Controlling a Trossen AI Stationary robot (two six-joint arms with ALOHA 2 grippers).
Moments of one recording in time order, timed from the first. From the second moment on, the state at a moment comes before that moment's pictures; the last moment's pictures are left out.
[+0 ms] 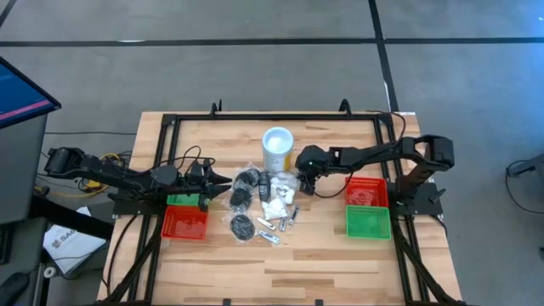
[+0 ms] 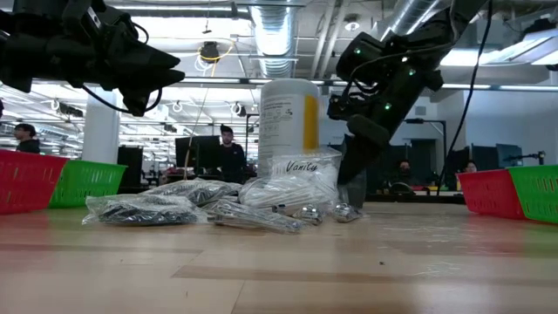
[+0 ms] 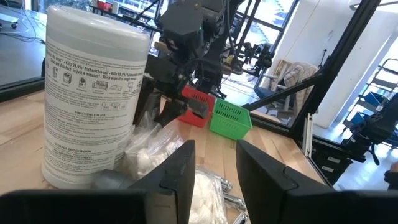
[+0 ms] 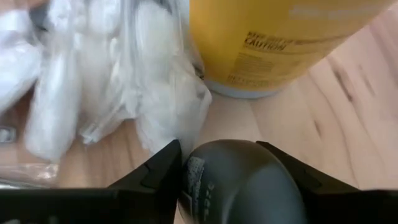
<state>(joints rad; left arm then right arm) -0.08 0.82 0.07 0.74 -0.16 -0.32 -0.19 1.62 0.83 -0.16 0.08 0.05</state>
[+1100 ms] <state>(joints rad) -0.08 0.82 0.07 0.78 -0.16 -0.32 -0.06 1.33 0.97 -0.19 0.08 0.08</state>
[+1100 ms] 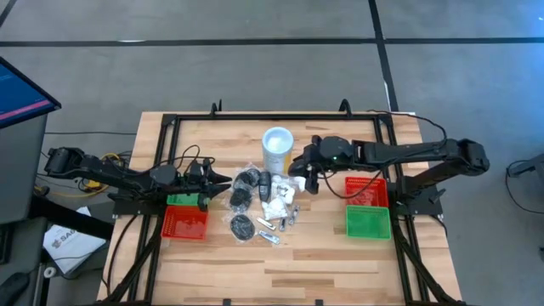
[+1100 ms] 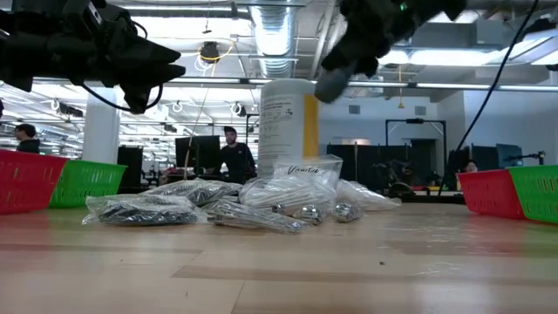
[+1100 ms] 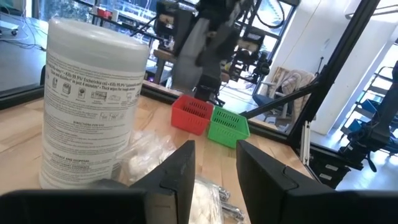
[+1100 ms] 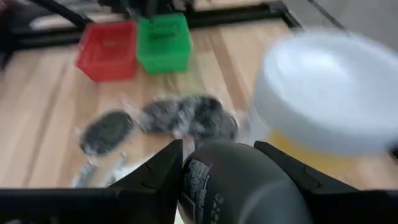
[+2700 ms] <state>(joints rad) -0.13 1.38 0.47 0.84 -0.26 0.05 0.07 1.58 1.28 -0.22 0.08 -0.02</state>
